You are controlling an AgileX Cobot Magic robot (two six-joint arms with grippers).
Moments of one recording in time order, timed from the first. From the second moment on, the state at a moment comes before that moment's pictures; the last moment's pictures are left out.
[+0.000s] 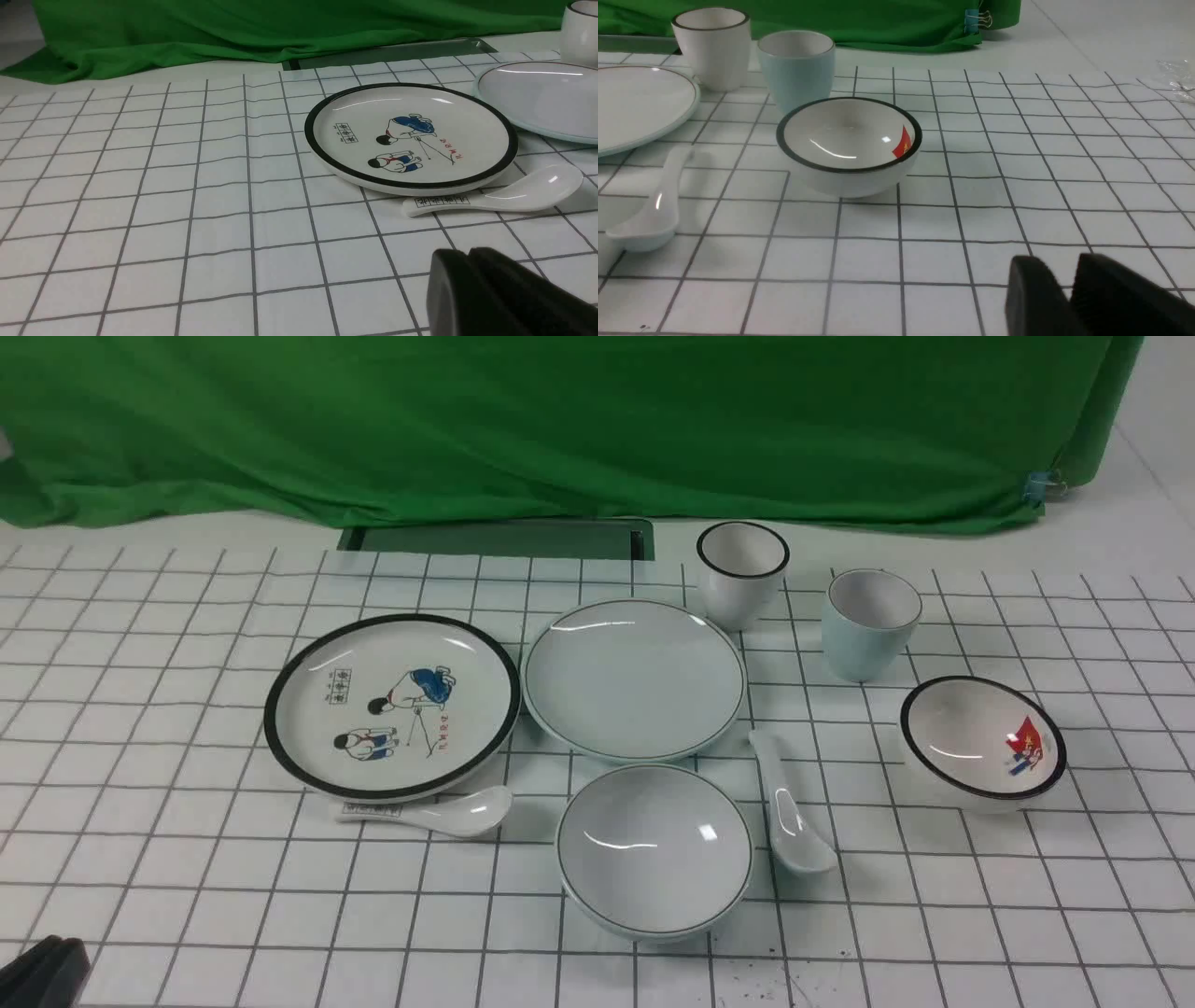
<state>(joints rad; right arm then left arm) -0.02 0.00 0.01 -0.02 0.22 0.03 -0.06 0.00 0.01 -0.05 0.25 0.11</state>
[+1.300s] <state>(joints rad) -0.02 0.00 0.01 -0.02 0.22 0.03 -0.06 0.00 0.01 -0.05 0.25 0.11</state>
